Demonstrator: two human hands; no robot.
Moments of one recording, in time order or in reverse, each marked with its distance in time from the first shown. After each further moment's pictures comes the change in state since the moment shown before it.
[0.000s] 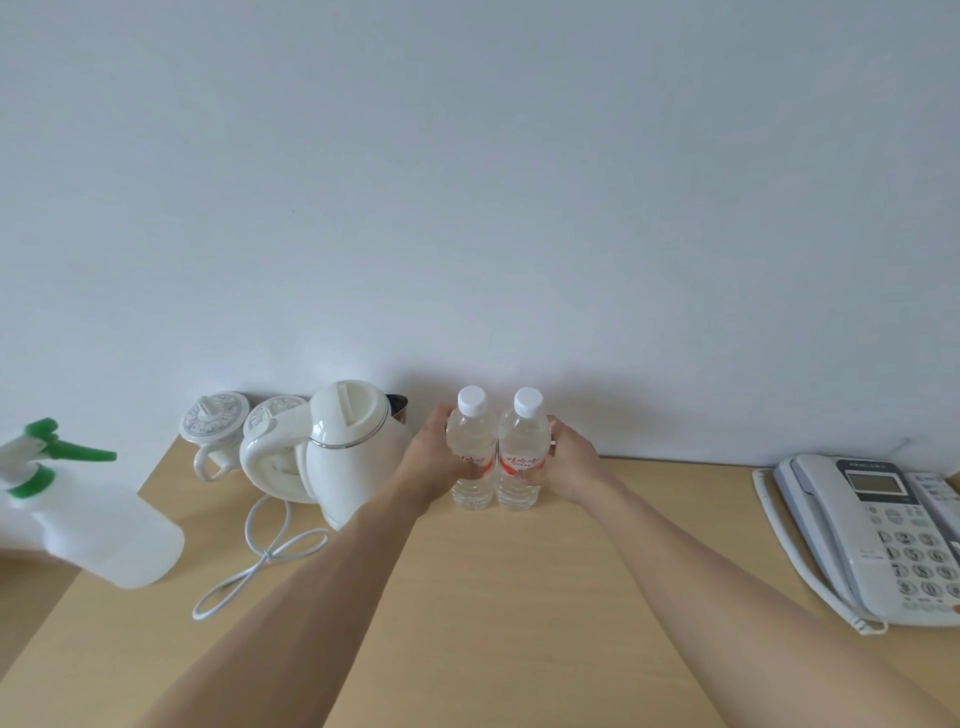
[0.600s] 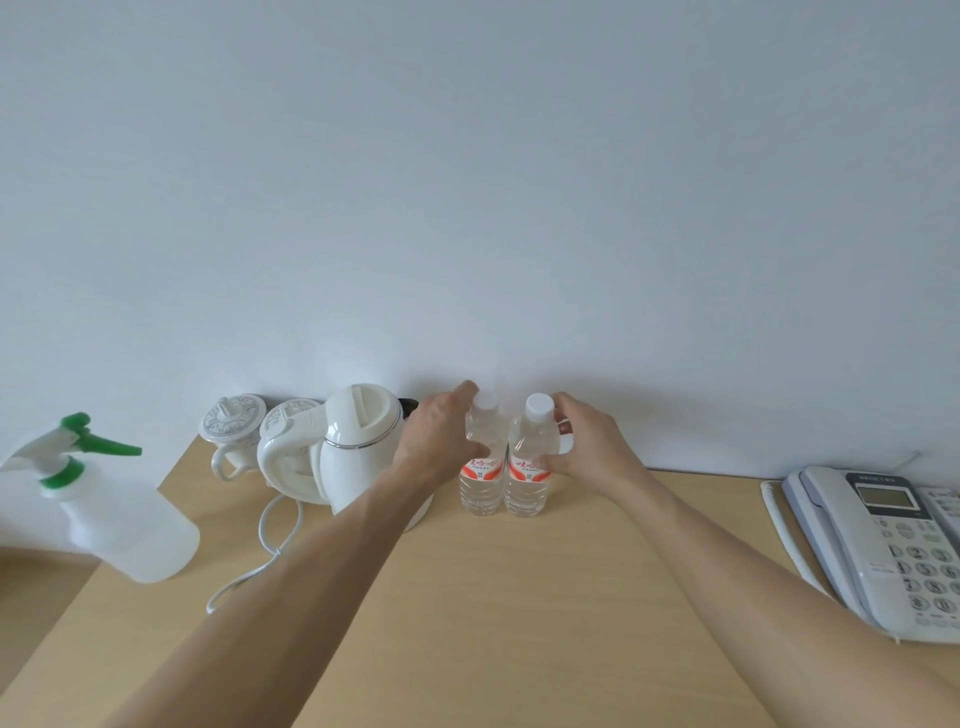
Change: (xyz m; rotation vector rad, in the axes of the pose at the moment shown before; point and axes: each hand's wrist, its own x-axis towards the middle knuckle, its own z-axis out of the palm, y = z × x) left_hand -0.008 0.045 -0.013 0.664 0.139 0.249; right_hand -0.015 -0.029 -0.029 -0.301 0.110 -0.303
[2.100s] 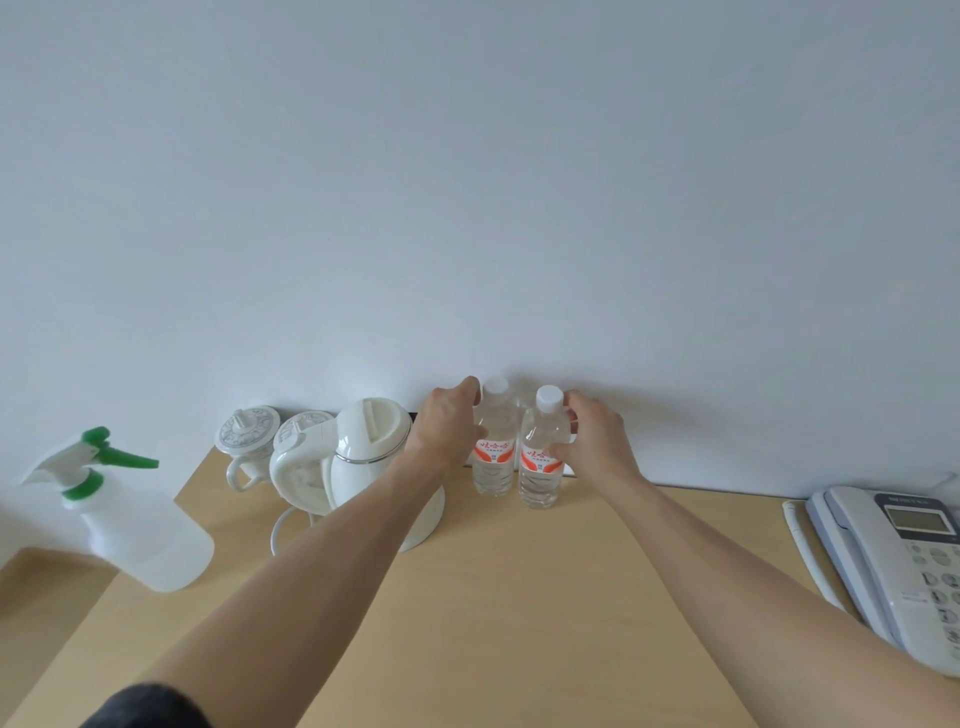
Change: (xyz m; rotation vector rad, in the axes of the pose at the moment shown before) left_hand 0.034 -0.004 -0.003 0.043 0.040 -0.063; right_hand 0.023 -0.013 0.004 -0.011 0.137 0.093
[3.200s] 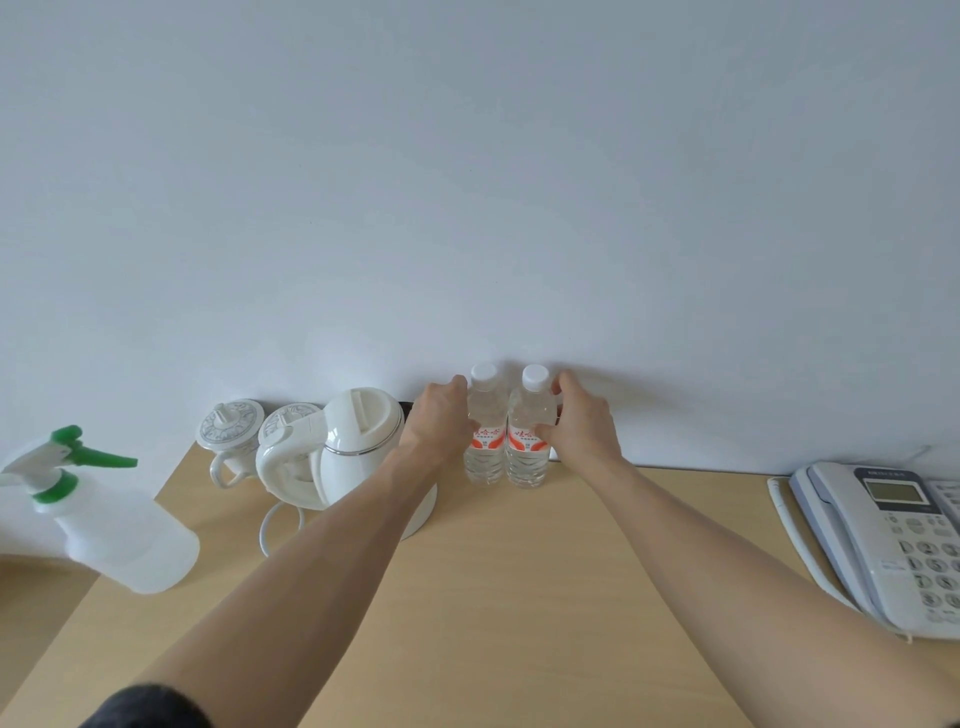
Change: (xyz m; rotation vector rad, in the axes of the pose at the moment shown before) left_hand 0.003 -0.004 0.011 0.116 -0.047 -0.023; right_hand 0.003 -0.006 0.012 -0.026 0.032 0.121
